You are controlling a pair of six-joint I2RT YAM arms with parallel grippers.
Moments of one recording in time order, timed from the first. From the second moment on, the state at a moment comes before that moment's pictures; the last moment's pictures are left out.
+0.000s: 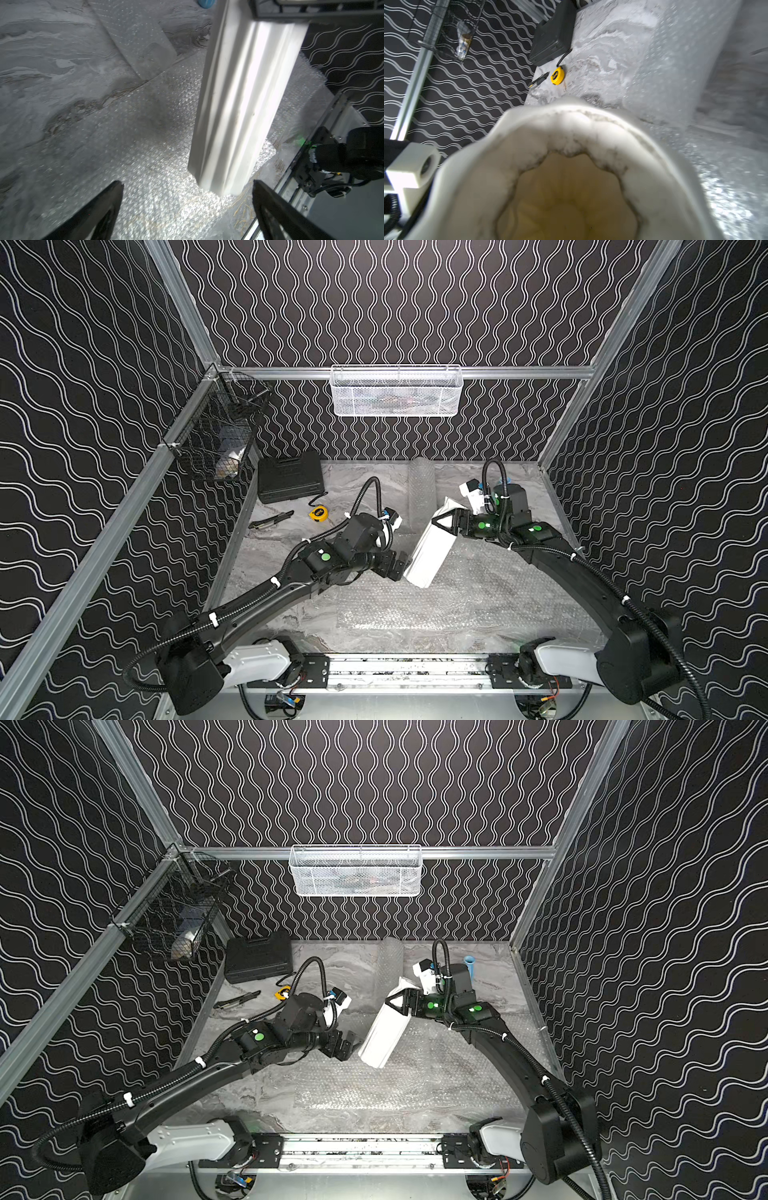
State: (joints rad) left arm -0.72 1.19 1.01 -0.57 0.06 -0.26; right arm 0.32 1.29 0.99 -0.34 -0.61 0.47
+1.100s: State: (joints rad) left arm -0.64 1.11 0.97 -0.72 -0.10 -0.18; right arm 0.29 1.41 1.16 -0.31 0.08 0.24
